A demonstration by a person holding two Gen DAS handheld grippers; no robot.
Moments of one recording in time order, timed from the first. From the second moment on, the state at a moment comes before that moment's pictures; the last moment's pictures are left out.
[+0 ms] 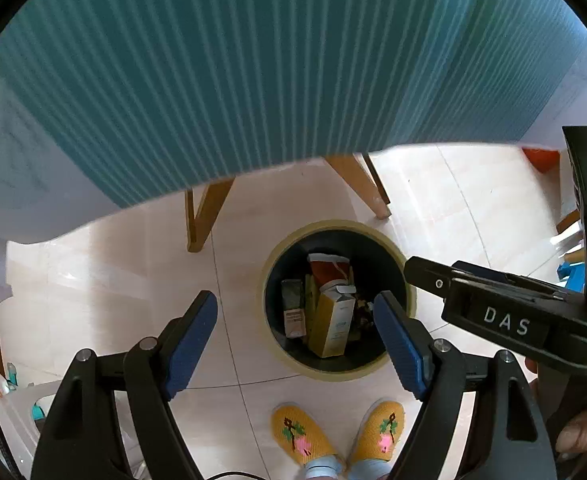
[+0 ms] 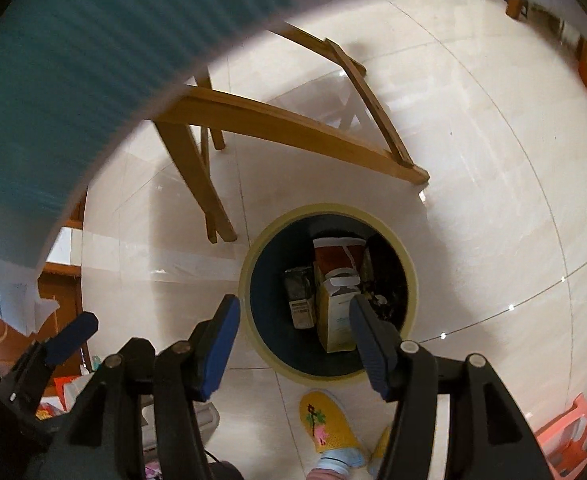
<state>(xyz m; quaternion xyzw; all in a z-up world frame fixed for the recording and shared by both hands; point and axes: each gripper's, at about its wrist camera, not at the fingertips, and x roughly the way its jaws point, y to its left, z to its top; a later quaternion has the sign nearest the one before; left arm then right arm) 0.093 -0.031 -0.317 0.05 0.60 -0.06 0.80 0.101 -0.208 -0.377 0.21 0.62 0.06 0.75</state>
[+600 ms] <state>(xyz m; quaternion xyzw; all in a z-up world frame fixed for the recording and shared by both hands) 0.095 -0.011 -0.181 0.01 0.56 -0.04 0.83 0.092 -0.201 -0.225 0.17 0.57 0.07 0.80</state>
